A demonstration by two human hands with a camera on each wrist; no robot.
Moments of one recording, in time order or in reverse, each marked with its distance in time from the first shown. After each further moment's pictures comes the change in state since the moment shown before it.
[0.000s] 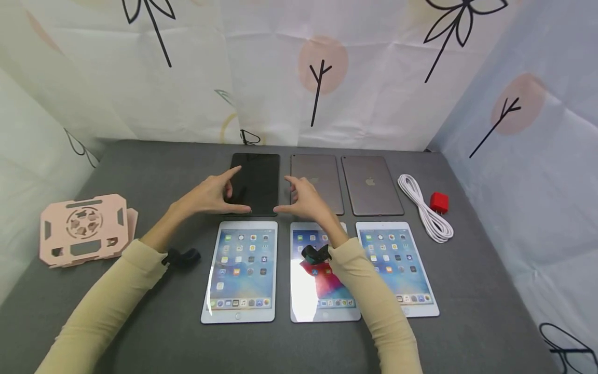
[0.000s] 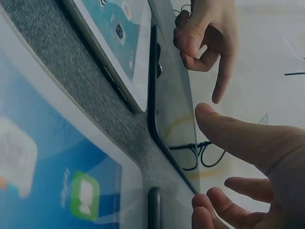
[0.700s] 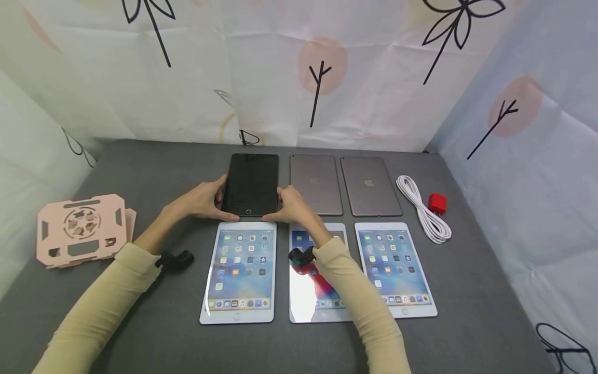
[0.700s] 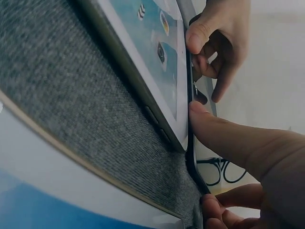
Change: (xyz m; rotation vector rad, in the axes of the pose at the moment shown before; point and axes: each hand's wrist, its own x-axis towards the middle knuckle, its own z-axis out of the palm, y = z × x) left_hand -0.007 -0.022 0.003 0.043 -0.111 -0.067; right_hand 0.016 -0.009 0.027 -0.101 -0.100 0.040
